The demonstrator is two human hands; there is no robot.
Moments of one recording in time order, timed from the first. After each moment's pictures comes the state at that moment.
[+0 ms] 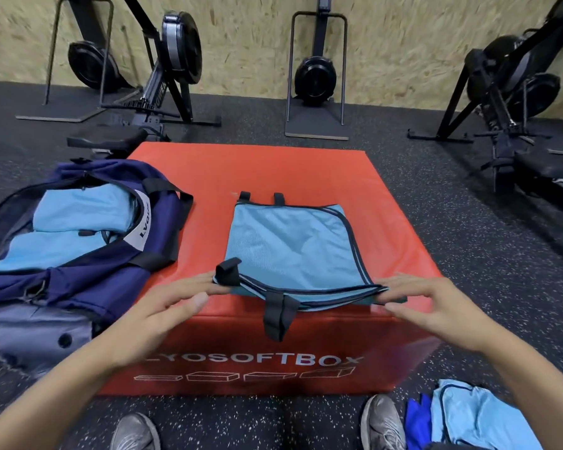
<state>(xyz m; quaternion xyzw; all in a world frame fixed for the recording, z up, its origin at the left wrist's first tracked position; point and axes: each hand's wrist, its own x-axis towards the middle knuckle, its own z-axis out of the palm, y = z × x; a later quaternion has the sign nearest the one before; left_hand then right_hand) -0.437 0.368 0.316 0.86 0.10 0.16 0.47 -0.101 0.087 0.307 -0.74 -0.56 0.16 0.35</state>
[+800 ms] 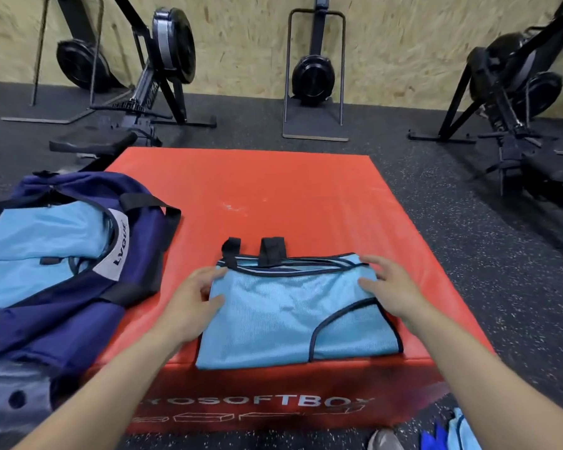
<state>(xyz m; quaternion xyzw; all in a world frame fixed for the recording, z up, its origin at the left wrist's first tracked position) -0.321 0.454 0.221 0.80 0.35 0.20 0.45 -0.039 0.218 0.243 -0.83 -0.27 0.22 0.44</state>
